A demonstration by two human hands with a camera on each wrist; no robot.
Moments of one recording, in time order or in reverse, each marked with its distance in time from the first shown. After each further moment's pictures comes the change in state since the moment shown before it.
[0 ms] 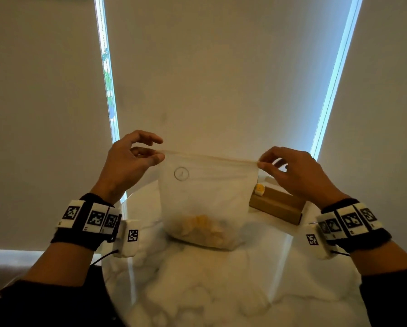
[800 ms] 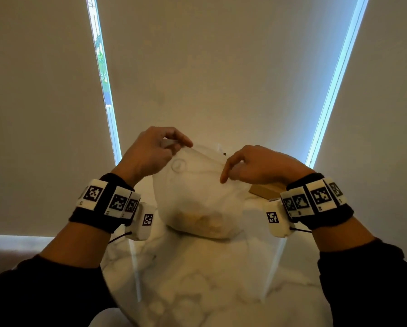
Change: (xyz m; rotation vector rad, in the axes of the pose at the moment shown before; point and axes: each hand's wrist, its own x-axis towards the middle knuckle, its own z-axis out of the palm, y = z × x) left_hand 0.016 0.007 0.043 0.256 -0.290 -0.011; right_hand 0.022 -0.068 0.027 0.015 -0.598 0.025
